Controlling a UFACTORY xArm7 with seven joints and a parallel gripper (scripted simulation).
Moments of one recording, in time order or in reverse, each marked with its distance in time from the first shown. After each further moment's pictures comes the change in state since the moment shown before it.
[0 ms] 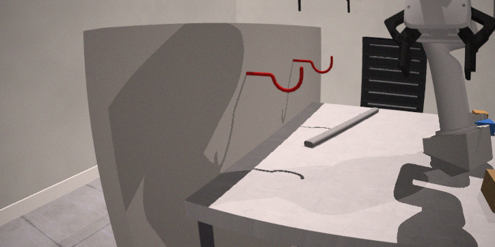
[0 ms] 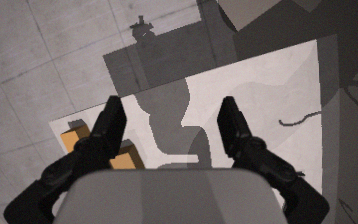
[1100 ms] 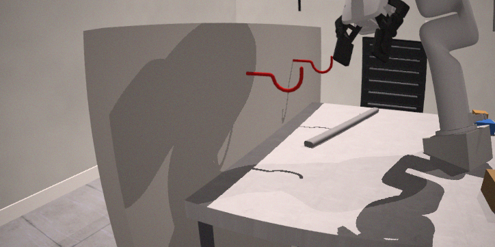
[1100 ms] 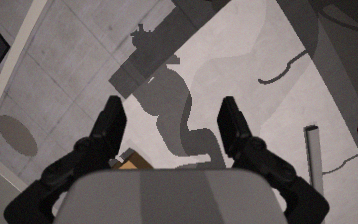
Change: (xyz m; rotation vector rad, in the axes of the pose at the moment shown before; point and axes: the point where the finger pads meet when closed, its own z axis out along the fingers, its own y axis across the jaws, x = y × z) arm -0.008 0.125 -0.020 -0.106 -0.036 0.418
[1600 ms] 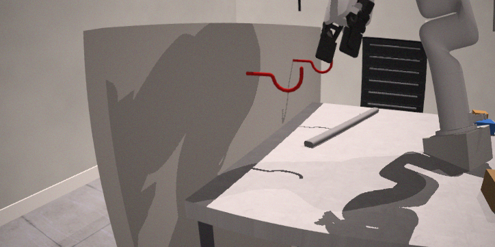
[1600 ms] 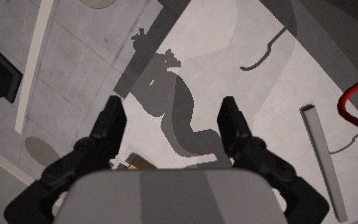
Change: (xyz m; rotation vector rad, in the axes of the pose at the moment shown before) arm 0.008 0.055 -0.007 -0.046 -0.012 0.176
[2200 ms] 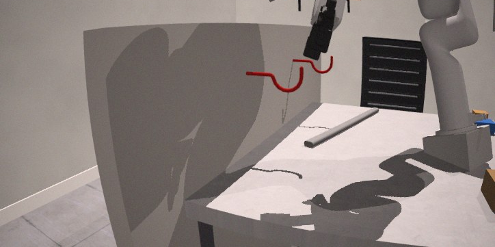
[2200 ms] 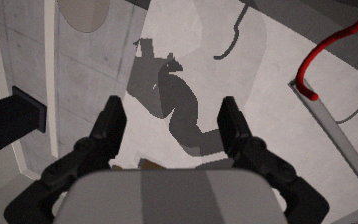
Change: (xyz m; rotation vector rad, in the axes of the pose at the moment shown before) arm 0.012 0.069 -0.010 -0.061 -0.013 0.247
